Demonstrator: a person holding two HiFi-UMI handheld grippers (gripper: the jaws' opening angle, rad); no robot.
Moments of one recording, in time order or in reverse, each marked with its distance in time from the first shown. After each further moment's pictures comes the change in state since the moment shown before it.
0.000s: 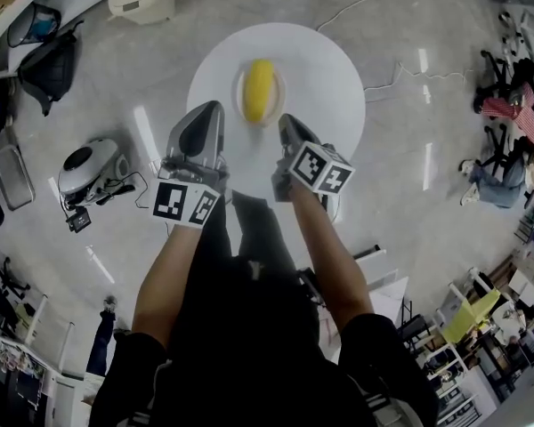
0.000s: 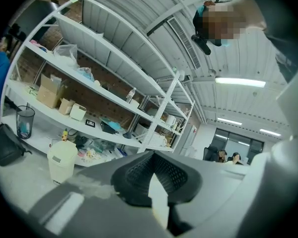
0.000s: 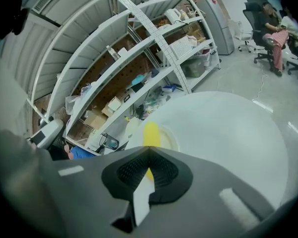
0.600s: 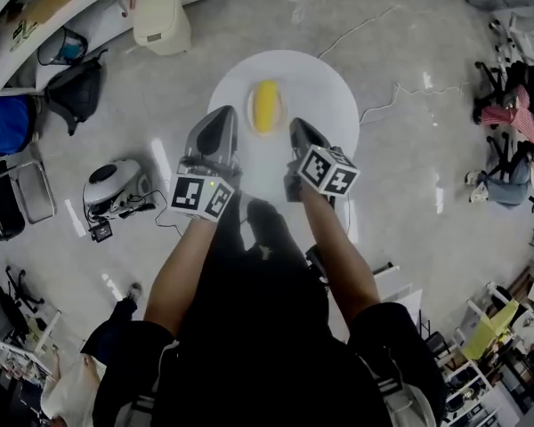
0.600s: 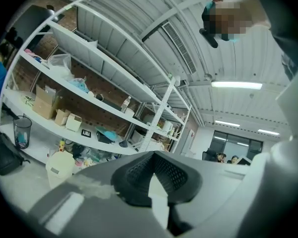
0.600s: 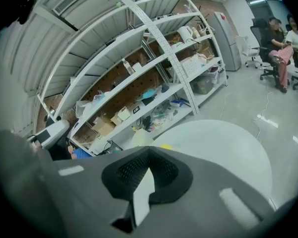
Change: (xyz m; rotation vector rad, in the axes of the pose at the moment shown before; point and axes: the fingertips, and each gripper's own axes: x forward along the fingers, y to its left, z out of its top) left arm -0.015 -0.034 0.061 0.023 -0.049 -0.013; right arm -0.054 0.050 0.045 -0.104 -0.117 0.037
